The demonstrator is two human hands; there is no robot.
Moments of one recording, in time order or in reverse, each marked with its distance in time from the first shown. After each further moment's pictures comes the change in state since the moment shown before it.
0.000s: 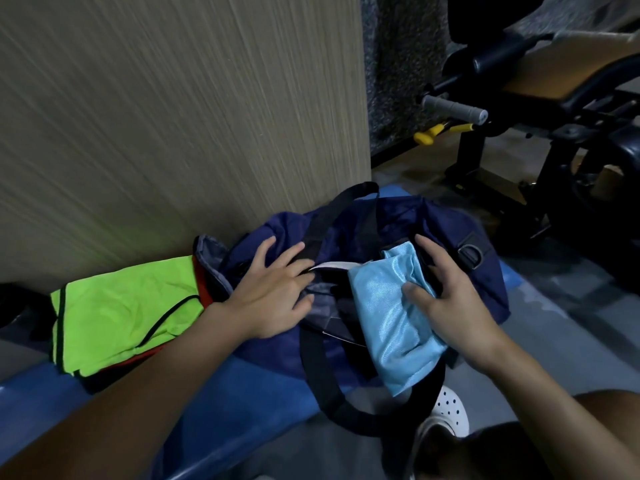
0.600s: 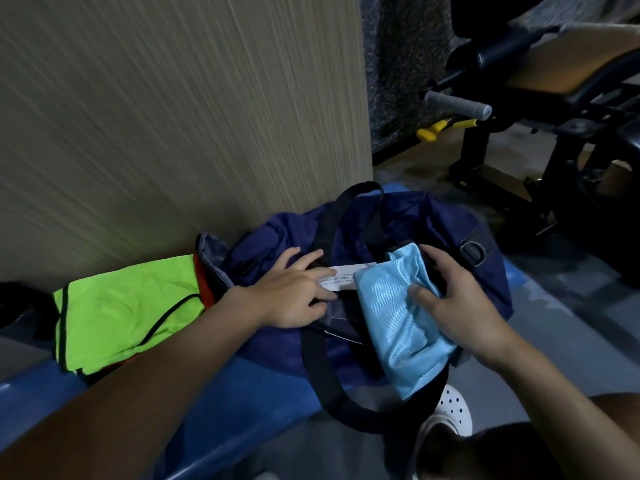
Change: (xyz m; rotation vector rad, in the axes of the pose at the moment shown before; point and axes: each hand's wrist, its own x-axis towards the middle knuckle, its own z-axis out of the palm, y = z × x) left_hand 0.026 0.013 -0.002 -0.179 -0.260 0.095; right_hand 0.010 0.011 -0.010 -0.182 -0.015 0.036
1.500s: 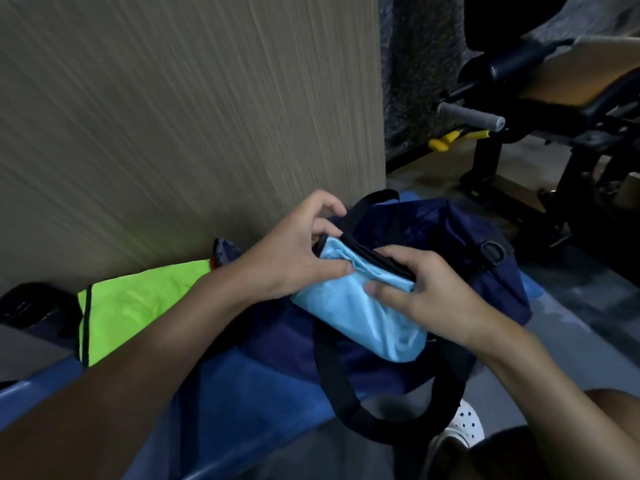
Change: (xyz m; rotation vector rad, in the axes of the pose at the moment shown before) left_hand -0.048 0.027 -0.096 -0.958 0.422 -0.062; right_hand 0.002 -0.068 0.018 0.036 -0.273 -0.361
